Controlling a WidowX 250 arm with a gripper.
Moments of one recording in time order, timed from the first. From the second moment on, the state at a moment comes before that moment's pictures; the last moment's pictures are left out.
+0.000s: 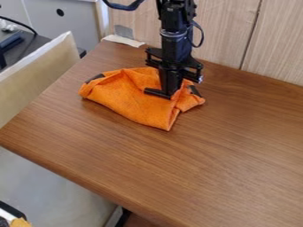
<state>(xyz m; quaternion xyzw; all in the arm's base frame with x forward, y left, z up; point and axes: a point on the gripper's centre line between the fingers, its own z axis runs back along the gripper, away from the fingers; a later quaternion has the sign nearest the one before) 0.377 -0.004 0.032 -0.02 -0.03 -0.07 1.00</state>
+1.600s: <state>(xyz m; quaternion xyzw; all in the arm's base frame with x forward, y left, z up) 0.263 -0.031 0.094 -0.04 -0.07 -0.06 0.99</state>
